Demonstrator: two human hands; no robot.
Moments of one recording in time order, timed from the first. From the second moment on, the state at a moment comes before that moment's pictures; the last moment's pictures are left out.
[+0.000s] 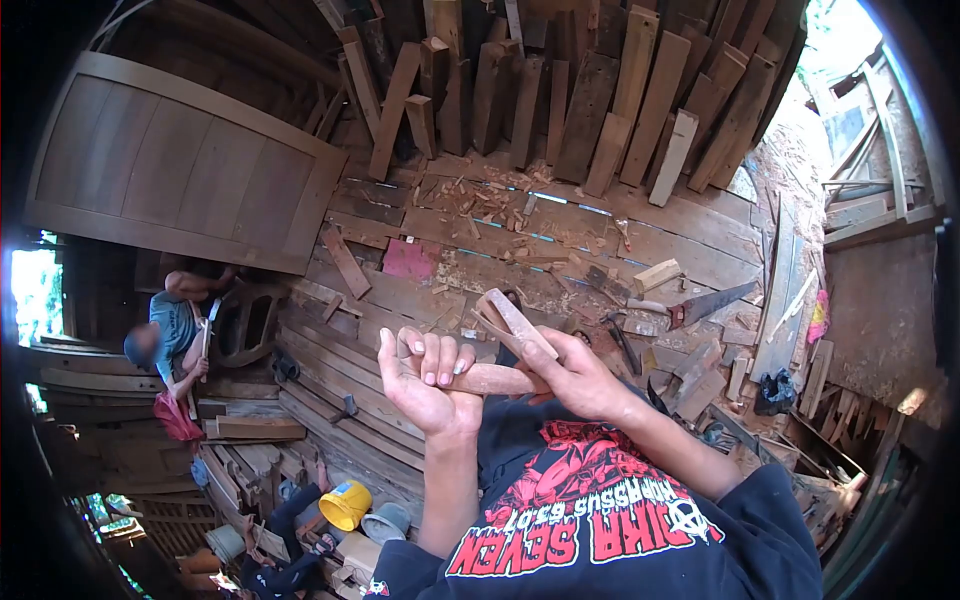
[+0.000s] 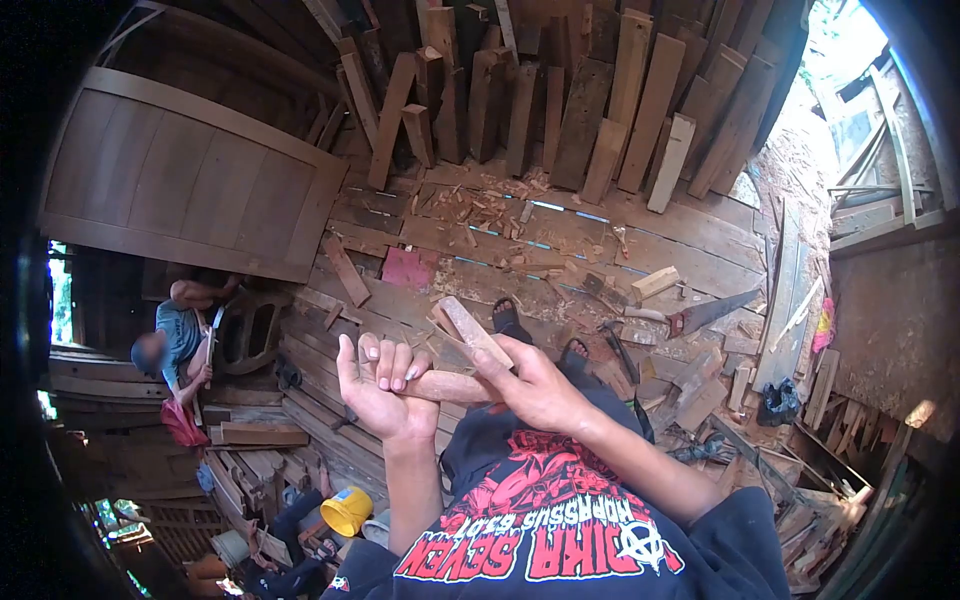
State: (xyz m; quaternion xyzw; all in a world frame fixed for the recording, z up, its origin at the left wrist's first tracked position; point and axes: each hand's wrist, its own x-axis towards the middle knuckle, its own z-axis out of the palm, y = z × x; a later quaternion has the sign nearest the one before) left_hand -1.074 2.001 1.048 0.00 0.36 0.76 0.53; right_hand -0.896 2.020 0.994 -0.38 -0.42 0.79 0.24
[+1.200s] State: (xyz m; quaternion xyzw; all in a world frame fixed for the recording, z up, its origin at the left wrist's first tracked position) left_hand -1.051 1.991 1.001 0.23 0.38 0.33 0.83; right_hand -0.878 2.055 0.959 -0.44 -0.34 0.73 0.41
